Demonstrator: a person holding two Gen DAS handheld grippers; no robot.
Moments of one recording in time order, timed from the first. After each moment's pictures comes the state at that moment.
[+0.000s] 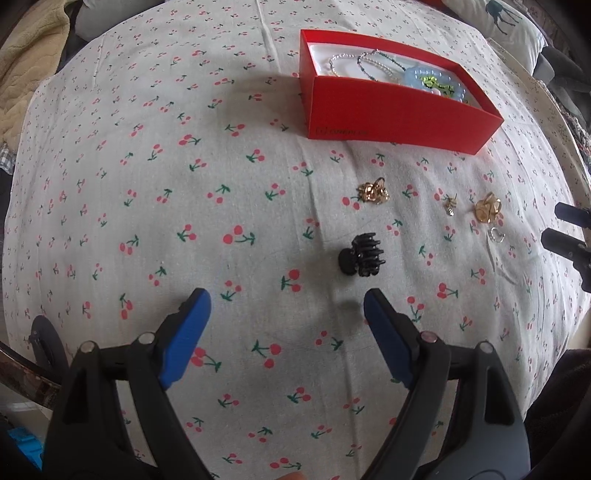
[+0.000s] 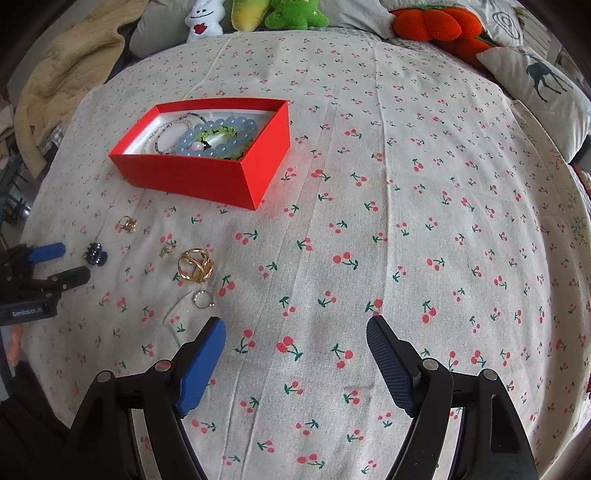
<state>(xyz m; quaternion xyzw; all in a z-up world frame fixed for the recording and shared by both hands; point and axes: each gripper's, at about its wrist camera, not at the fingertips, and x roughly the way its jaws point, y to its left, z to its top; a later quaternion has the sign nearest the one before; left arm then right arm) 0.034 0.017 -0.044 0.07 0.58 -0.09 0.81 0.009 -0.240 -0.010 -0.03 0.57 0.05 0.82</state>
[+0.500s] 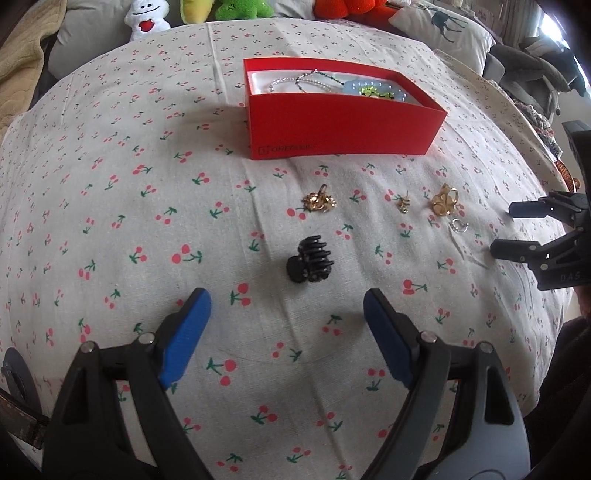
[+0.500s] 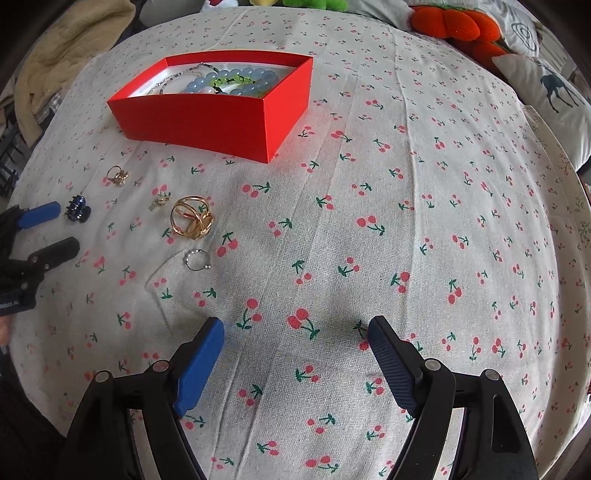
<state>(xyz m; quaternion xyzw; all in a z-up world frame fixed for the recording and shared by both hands) 0.011 0.003 -0.046 0.06 0.50 -0.18 0.84 -0.001 -0.223 -0.042 -0.07 0.58 0.05 0.81</state>
